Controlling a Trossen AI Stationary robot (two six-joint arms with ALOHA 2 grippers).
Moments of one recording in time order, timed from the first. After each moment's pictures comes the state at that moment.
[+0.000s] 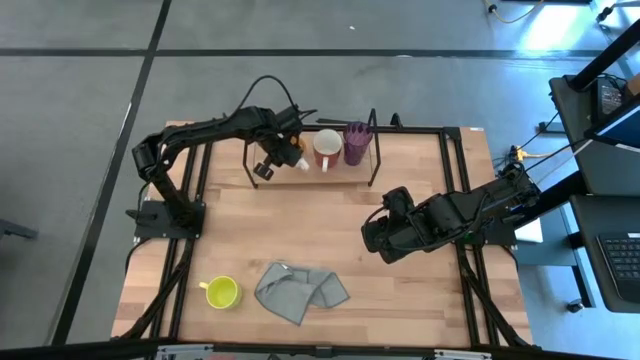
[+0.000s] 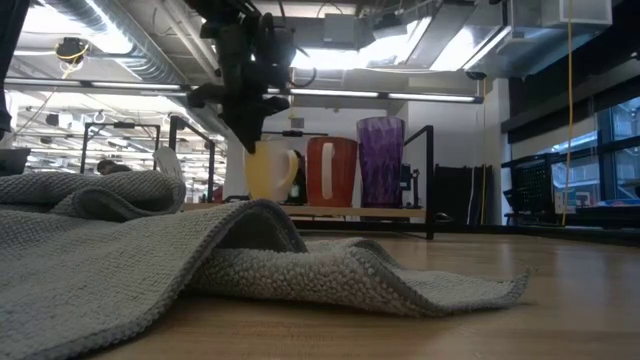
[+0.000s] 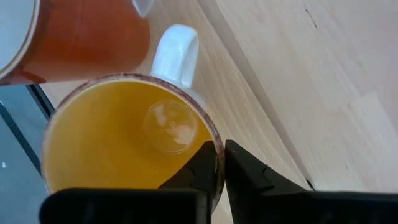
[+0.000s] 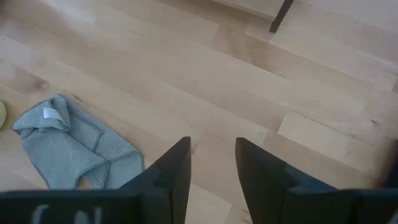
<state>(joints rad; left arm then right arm) 0.50 1.68 1.42 -1.01 0.04 1.03 0.46 1.67 1.83 -1.57 0.42 1.59</state>
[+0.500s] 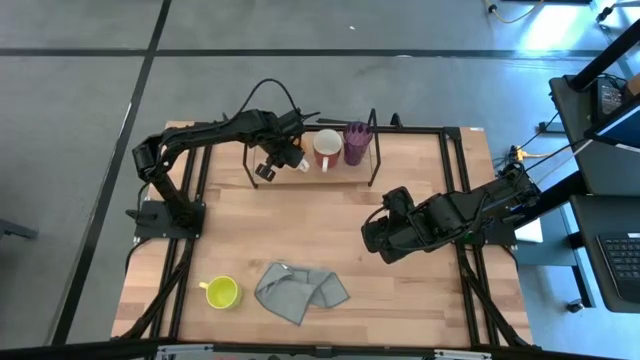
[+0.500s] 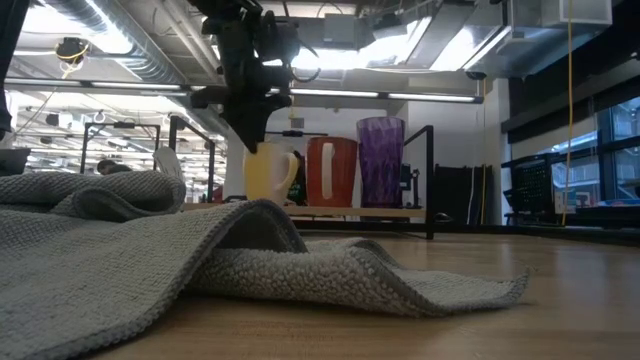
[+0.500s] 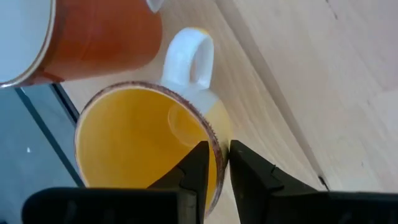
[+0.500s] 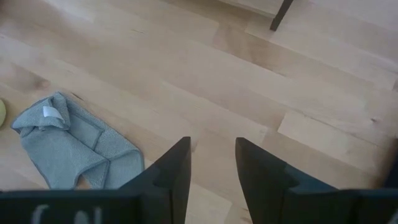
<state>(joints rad) 0.47 1.68 1.42 -0.99 -0.05 1.00 0.46 1.67 1.83 -1.57 0.42 1.59</state>
